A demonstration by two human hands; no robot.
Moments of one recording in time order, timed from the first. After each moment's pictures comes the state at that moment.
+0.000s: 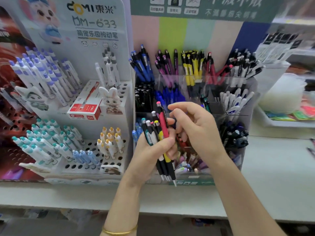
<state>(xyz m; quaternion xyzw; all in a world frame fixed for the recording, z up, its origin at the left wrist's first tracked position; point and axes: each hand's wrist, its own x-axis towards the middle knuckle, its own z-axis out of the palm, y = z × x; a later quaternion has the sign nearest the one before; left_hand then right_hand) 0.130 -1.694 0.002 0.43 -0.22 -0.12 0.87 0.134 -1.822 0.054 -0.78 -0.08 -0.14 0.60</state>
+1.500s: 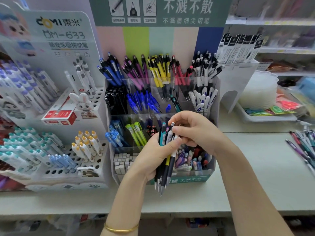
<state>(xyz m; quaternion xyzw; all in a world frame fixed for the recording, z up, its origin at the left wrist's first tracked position) 0.119 -1.769 0.007 0.58 -0.10 -0.25 0.77 0.123 -1.917 0.056 -0.80 -0.05 0.07 0.59</state>
